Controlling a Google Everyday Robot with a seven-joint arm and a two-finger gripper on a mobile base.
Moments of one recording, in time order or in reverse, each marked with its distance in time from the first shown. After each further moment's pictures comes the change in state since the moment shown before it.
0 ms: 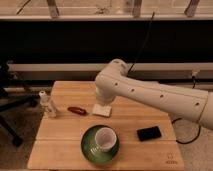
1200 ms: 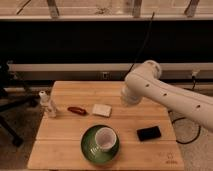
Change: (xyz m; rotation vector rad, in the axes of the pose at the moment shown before) arm 0.057 0.096 -0.036 -0.018 0.035 0.194
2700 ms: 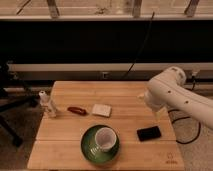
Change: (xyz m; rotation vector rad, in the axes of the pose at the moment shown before) arm 0.080 0.104 0.001 -0.105 0.111 0.154
